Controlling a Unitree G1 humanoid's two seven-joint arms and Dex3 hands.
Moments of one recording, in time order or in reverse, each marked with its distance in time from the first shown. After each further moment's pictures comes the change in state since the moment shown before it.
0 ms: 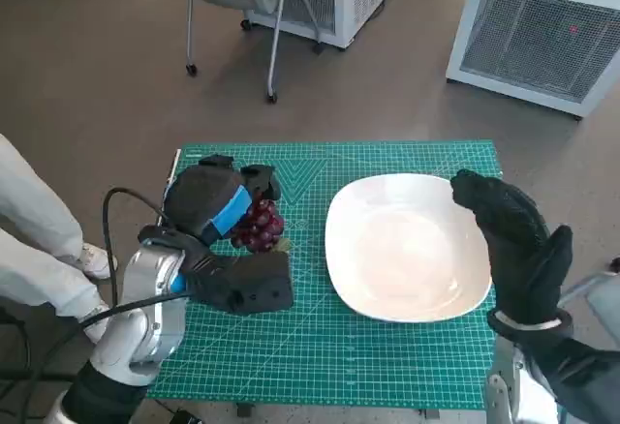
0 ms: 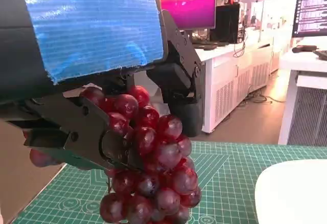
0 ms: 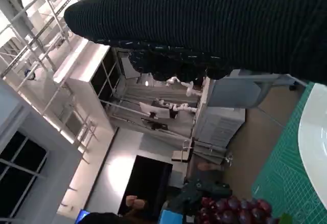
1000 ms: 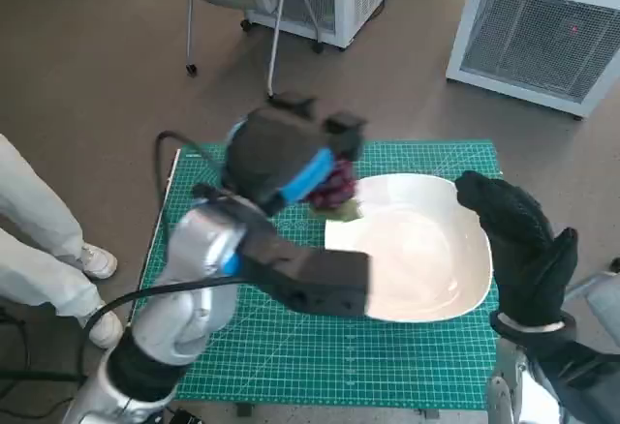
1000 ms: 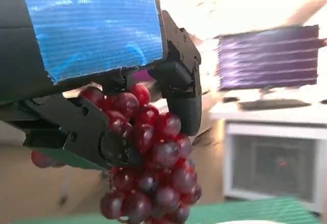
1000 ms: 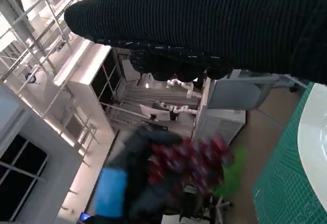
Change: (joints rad) left arm -0.307 -0.190 -0.102 -0.042 0.111 -0.044 -0.100; right arm 0.014 -0.005 -0.010 -0.015 0.006 0.001 0.000
